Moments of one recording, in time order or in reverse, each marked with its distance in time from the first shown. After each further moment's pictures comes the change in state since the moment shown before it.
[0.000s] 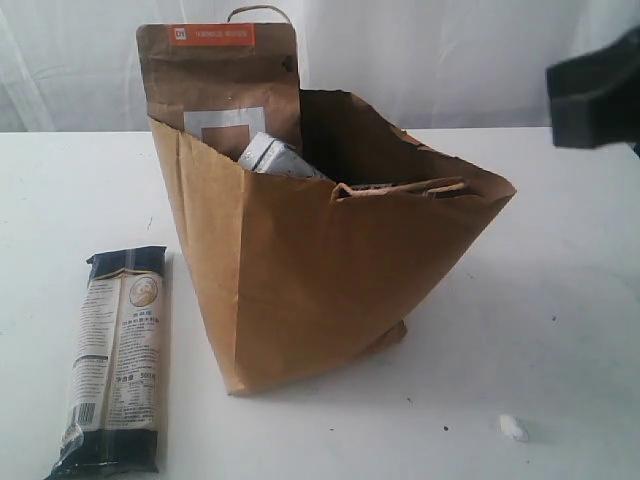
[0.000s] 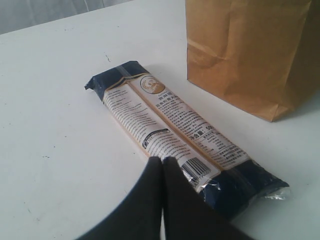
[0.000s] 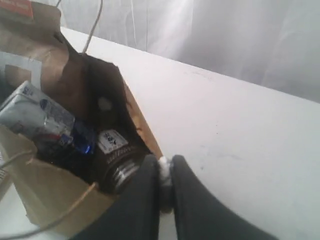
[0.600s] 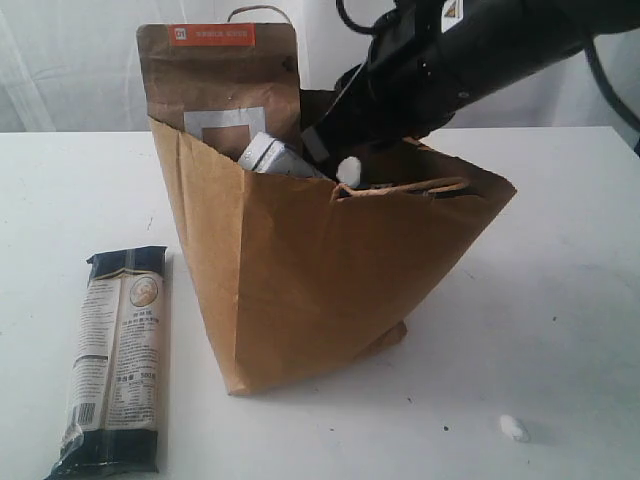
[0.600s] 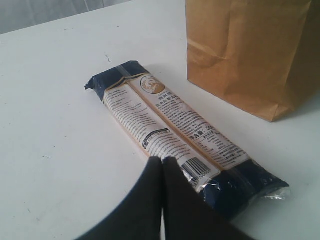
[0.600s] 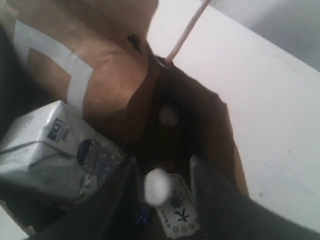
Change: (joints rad) left arm 0.000 0.000 0.000 0.000 0.000 0.000; right arm 0.135 0.546 -0.327 0.078 0.051 -0.167
